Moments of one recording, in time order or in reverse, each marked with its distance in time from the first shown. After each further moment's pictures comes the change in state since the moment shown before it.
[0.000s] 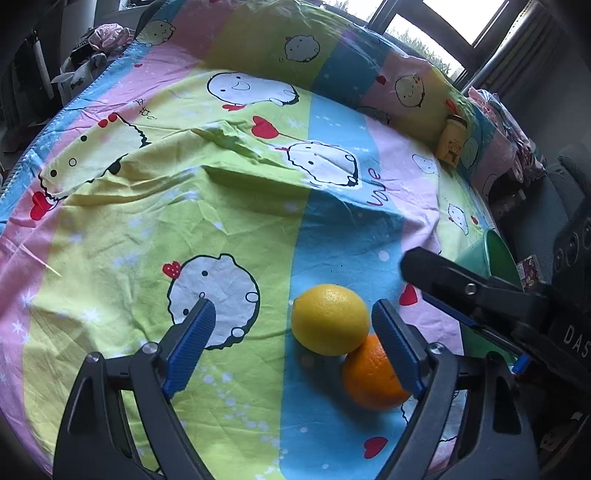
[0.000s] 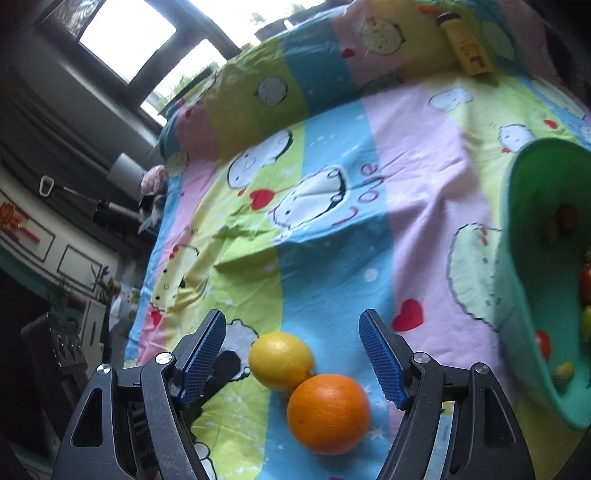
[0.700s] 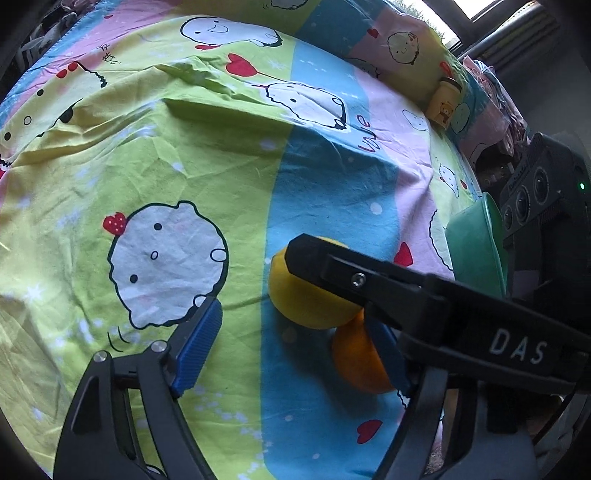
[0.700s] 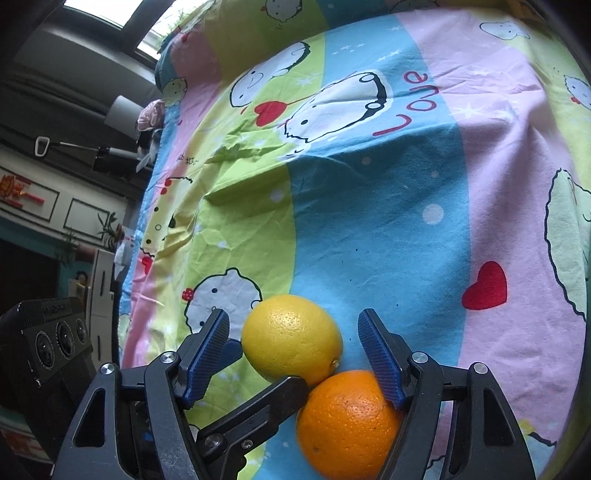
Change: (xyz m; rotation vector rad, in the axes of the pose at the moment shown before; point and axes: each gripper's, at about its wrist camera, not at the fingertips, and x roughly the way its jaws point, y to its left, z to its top) left arm 0.028 0.002 -0.010 -0.009 0.167 -0.103; right arm 0.058 -0.005 -0.006 -0.012 0.218 0.019
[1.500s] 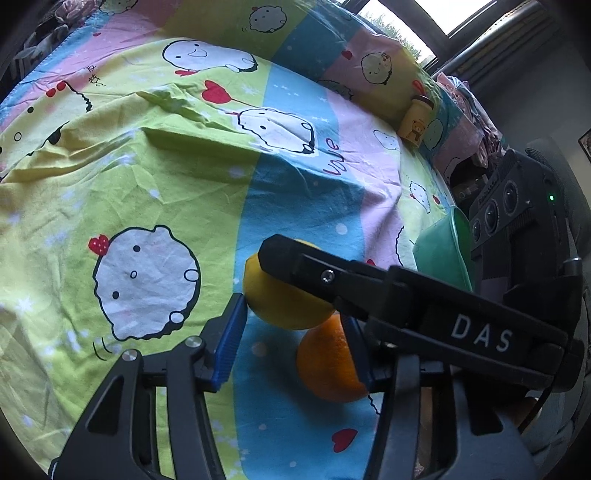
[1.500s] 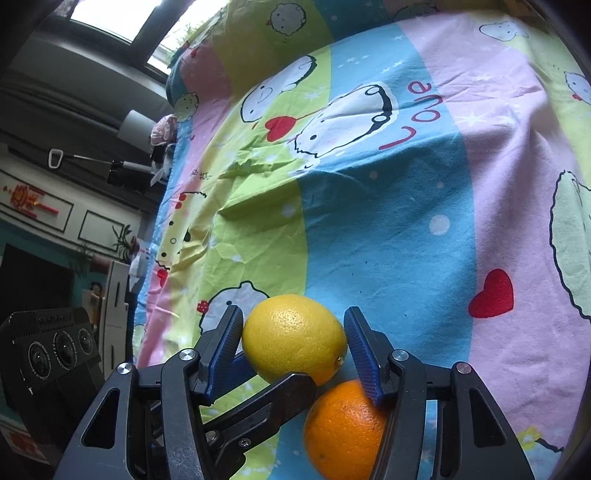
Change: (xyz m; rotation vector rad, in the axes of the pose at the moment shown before) left arm -0.012 -0.011 0.000 0.020 -0.094 -0.090; right arm -0.013 -0.002 -0.001 0.007 -0.072 0.085
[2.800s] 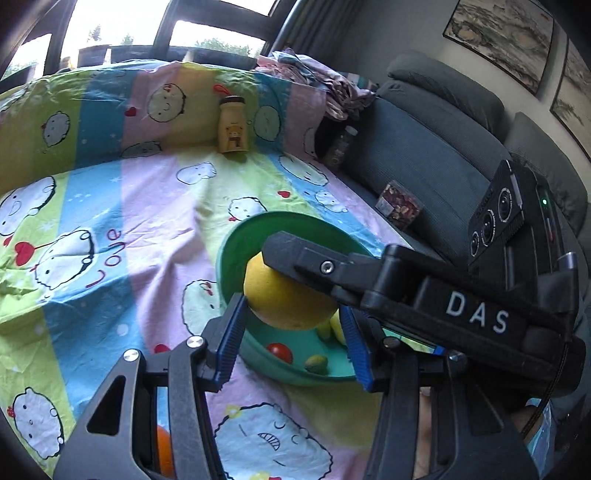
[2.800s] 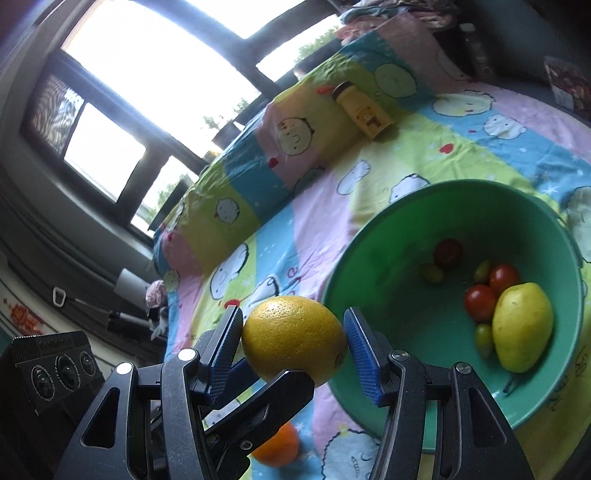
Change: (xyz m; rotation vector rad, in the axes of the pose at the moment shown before) left arm 0.030 -0.184 0.005 0.533 -0.045 -0.264; right arm -0.183 -0.079 -0.035 0.270 -0.589 -0.090
